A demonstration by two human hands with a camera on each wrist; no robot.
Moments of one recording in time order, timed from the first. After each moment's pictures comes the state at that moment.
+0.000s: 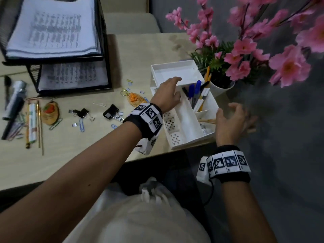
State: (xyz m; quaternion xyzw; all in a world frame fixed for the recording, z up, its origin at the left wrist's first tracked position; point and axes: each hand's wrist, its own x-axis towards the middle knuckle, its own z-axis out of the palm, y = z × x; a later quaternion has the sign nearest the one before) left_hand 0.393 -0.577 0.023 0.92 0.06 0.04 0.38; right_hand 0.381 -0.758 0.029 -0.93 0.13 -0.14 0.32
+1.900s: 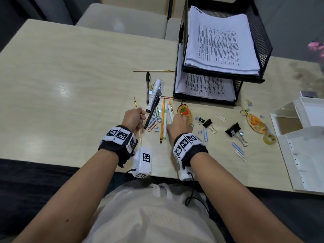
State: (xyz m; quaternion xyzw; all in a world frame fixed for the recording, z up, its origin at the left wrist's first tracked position) left_hand 0.121 -0.197 -0.047 0.47 0.52 0.10 0.71; right_hand 0.206 -0.310 -0.056 -0.94 -0.22 0.21 0.15
